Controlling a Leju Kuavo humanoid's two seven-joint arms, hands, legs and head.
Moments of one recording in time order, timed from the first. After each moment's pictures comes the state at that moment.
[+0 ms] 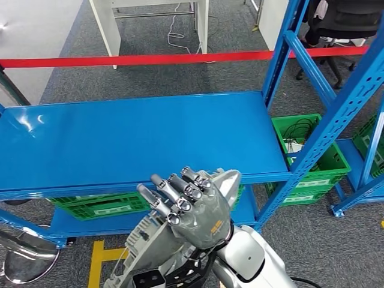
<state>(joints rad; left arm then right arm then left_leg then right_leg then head) -0.02 -0.18 0.09 -0.21 -0.20 -0.06 -0.36 -0.20 0.07 0.72 -1.80 1.47 -0.69 -0.19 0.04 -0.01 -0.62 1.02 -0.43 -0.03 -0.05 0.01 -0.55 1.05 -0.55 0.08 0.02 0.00</state>
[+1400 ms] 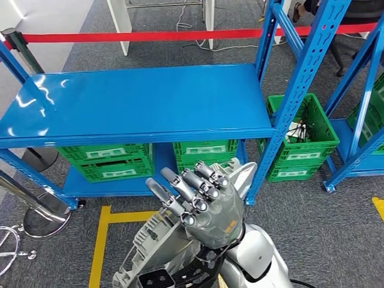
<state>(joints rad) -0.01 -0.17 0.10 -0.21 -0.21 -0.06 -0.38 -0.15 0.17 0.61 -1.85 1.43 -0.69 -0.36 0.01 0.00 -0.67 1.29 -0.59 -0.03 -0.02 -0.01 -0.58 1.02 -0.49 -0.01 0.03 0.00</state>
